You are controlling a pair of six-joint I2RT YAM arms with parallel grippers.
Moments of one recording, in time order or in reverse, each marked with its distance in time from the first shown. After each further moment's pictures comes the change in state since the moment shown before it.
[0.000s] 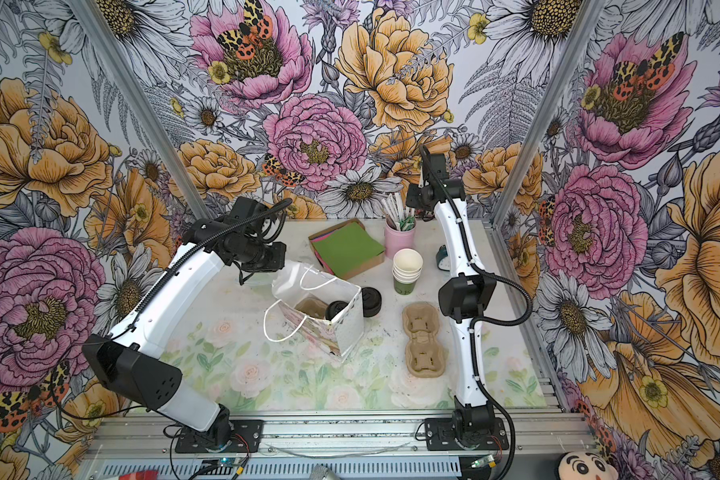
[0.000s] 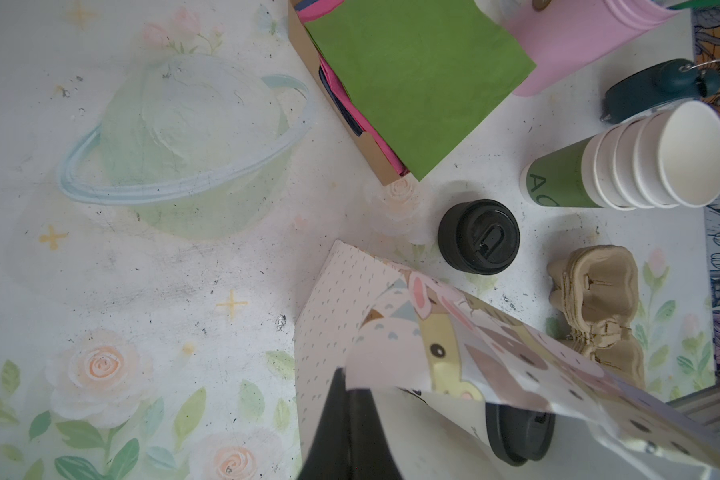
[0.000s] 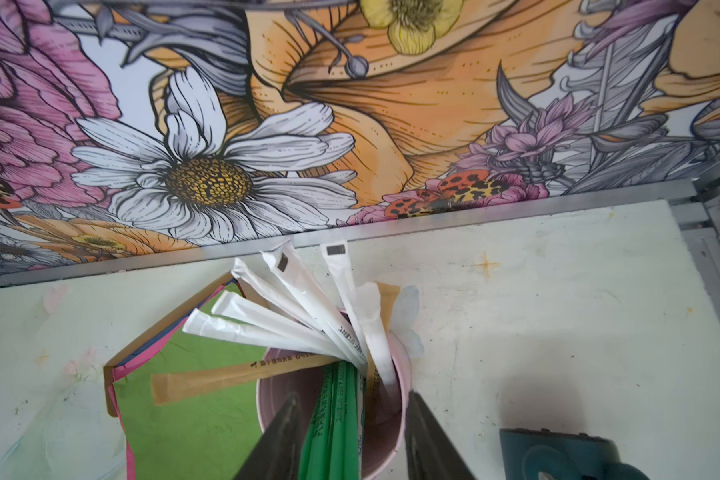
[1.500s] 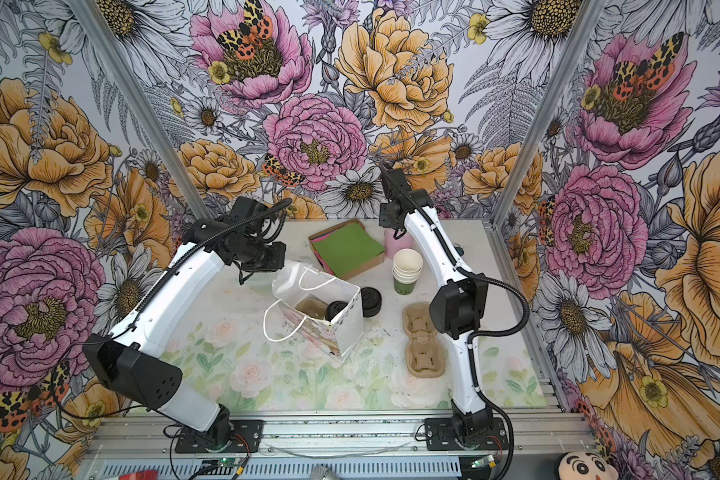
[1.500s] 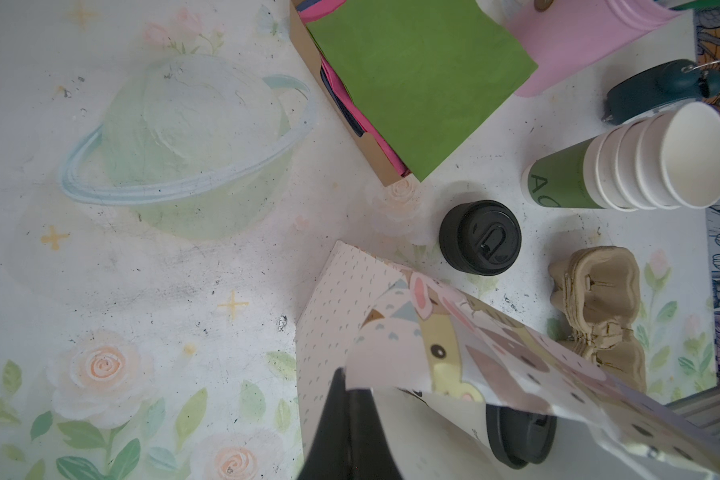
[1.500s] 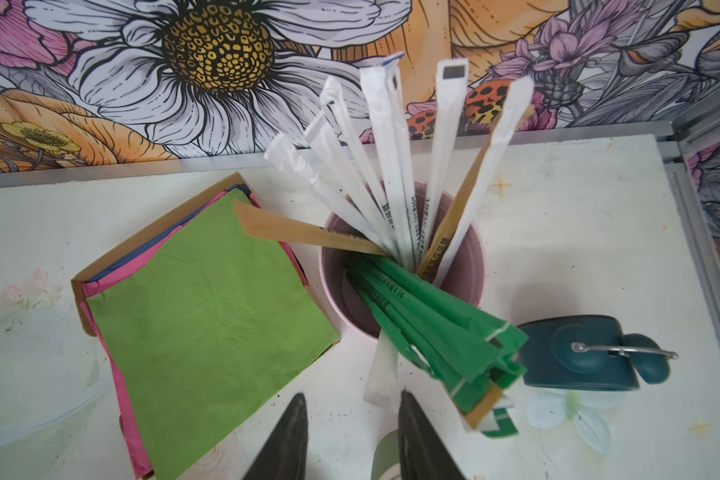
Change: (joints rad) left arm 0.004 0.003 0.002 0.000 0.000 0.004; right arm 0.212 -0.206 -0.377 0.003 0.258 0.065
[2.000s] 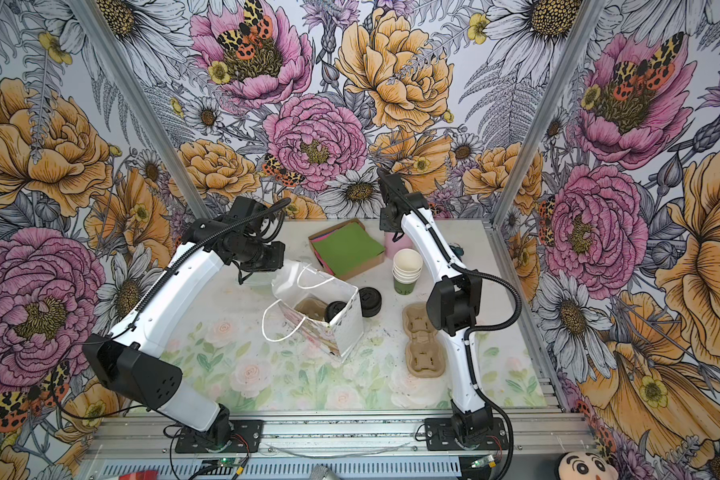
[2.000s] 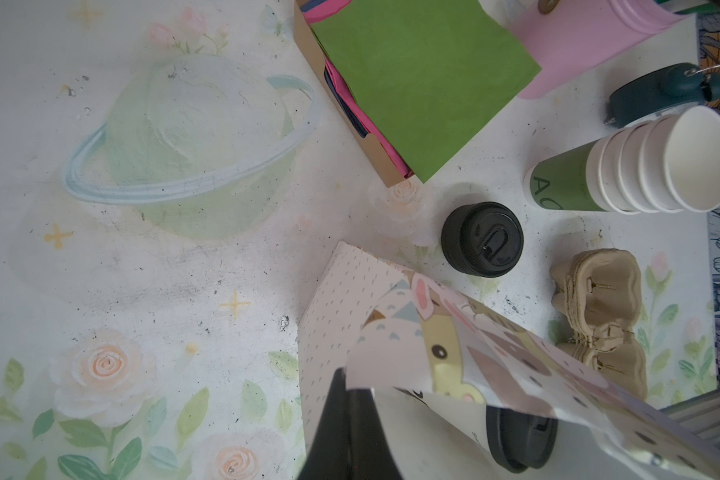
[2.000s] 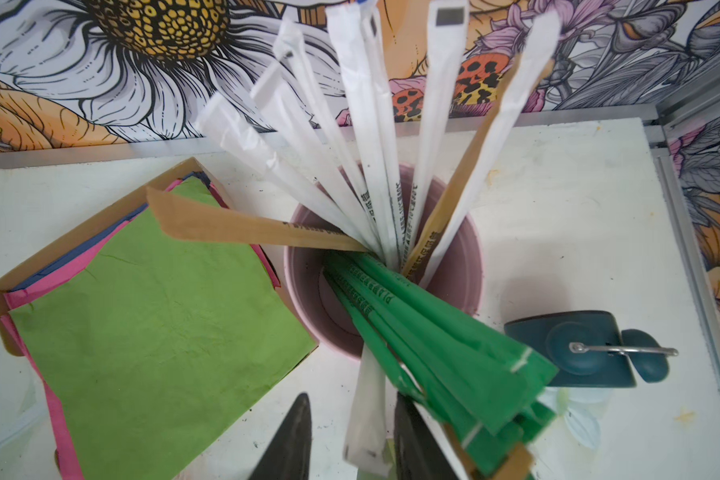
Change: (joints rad) left arm 0.008 0.000 0.000 -0.001 0.000 0.000; right arm -0.001 0.058 0.003 -0.002 0.045 0.003
